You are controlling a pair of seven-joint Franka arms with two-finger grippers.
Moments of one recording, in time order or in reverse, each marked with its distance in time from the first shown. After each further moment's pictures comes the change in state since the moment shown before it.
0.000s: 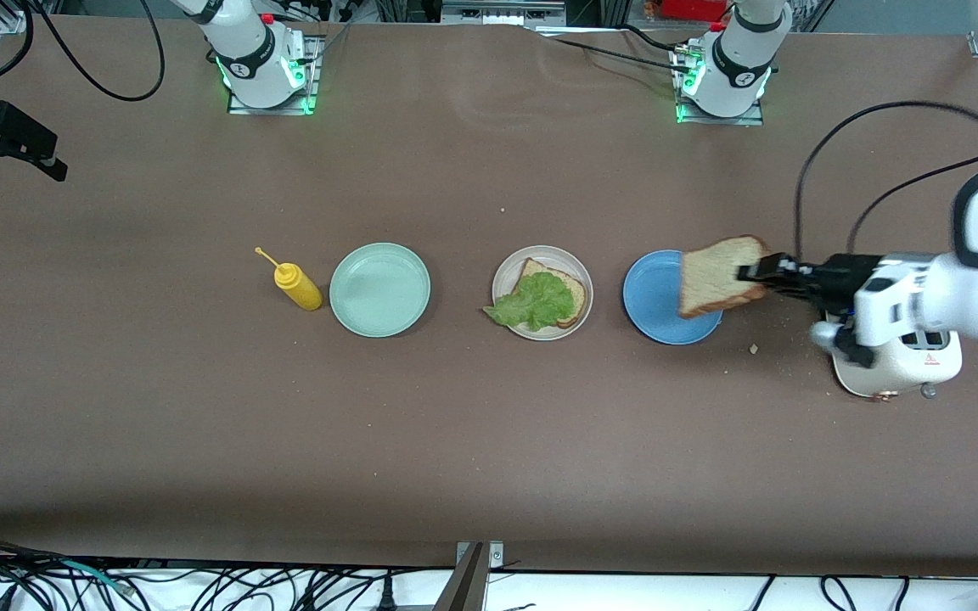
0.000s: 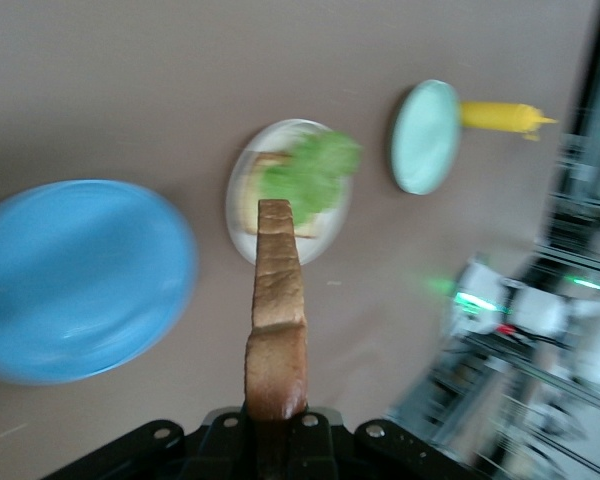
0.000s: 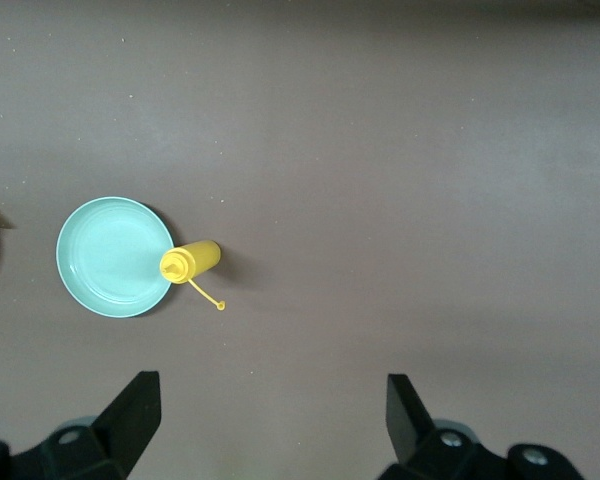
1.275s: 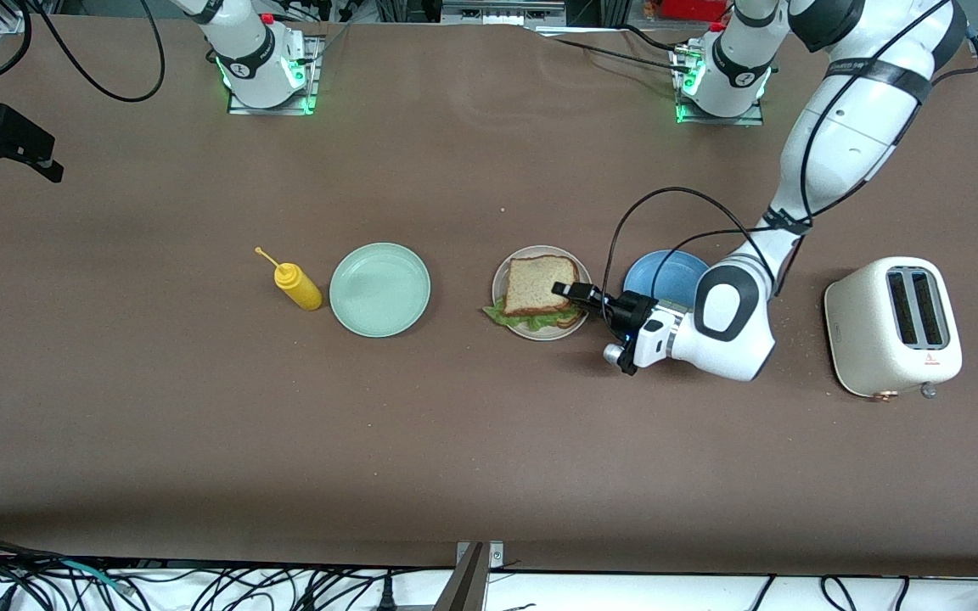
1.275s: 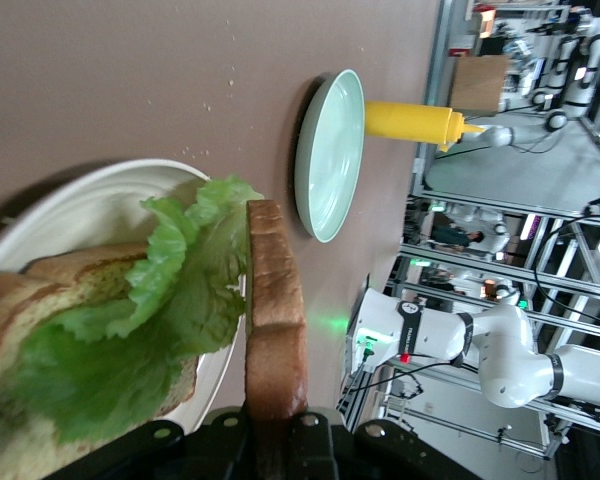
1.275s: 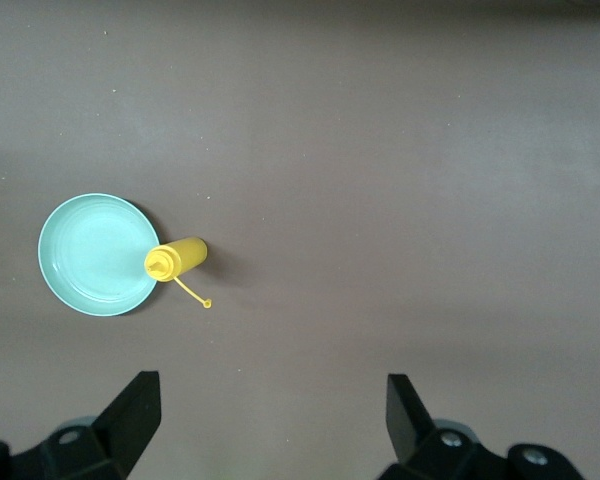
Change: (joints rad) left arm -0.256 0.338 0.005 -0.144 -0.391 0.371 0.358; right arm 0.000 0.005 0.001 0.000 -0.028 -0.002 0.000
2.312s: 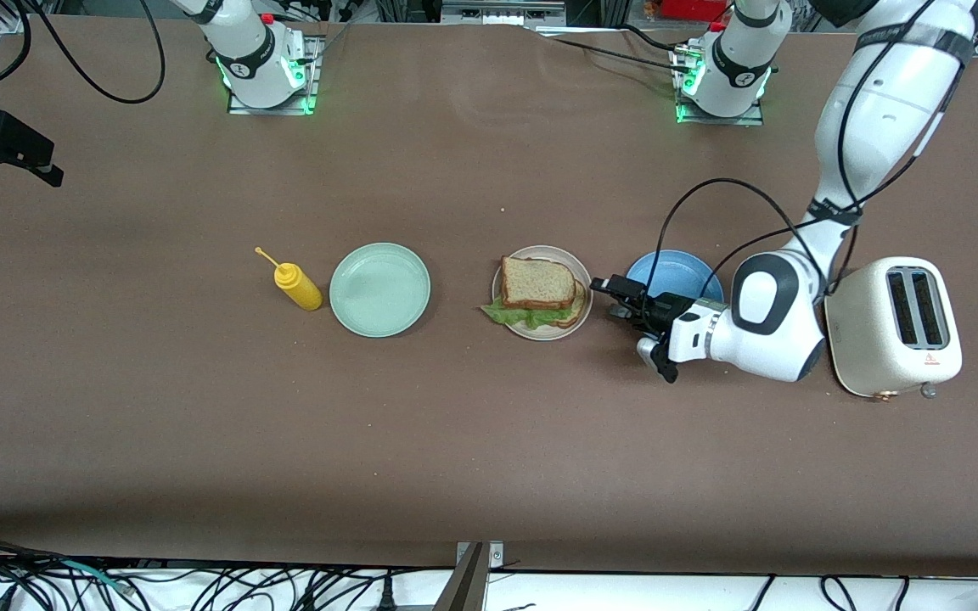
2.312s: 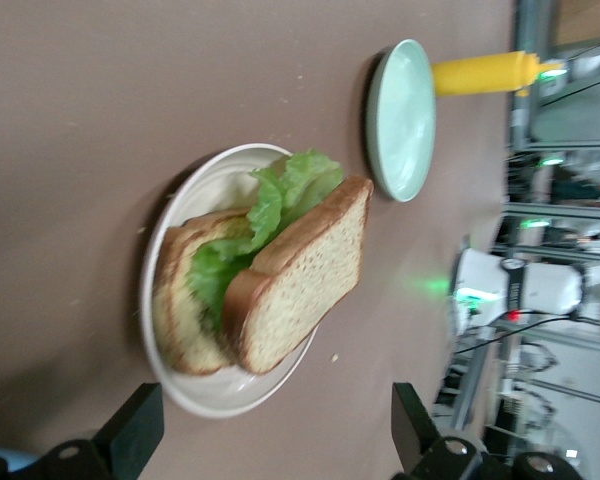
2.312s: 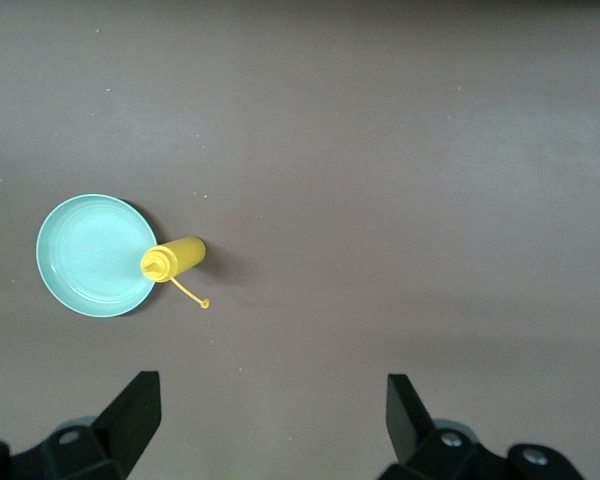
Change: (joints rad) left arm 0.055 -0.156 0.025 -0.002 0.307 -0.018 -0.028; right arm -0.002 0.014 -0.023 0.000 0.013 -0.001 0.000
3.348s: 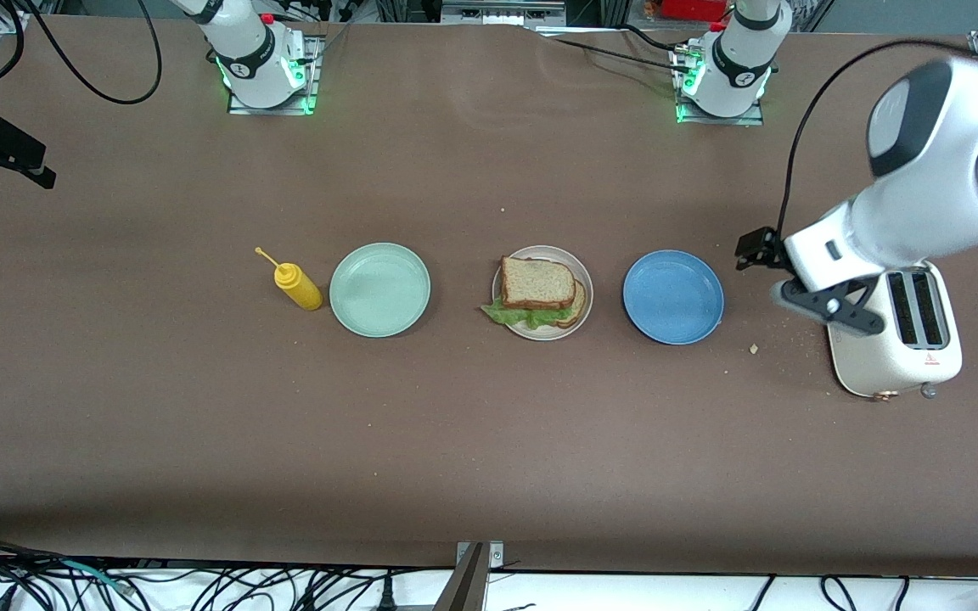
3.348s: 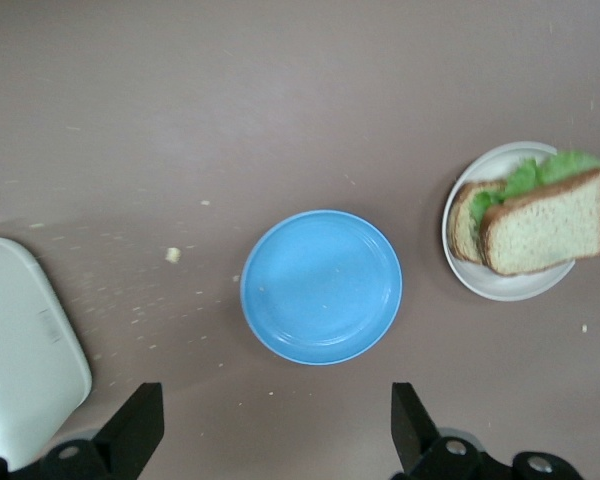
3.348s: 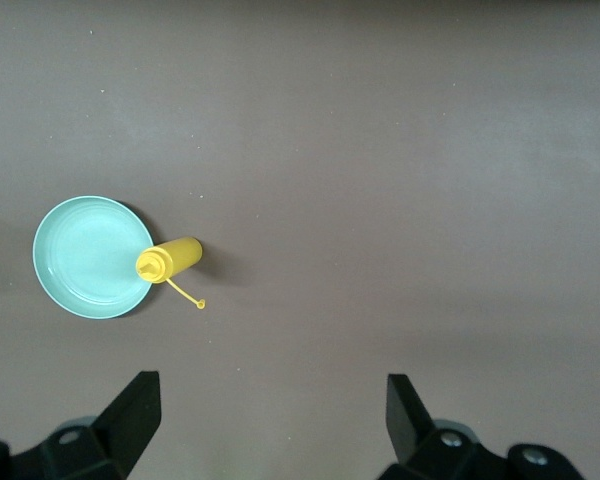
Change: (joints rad) left arm 0.044 -0.532 0.024 0.019 0.646 -0.153 -0.491; right arm 0.003 0.002 -0.009 0.001 0.001 -0.001 -0.001
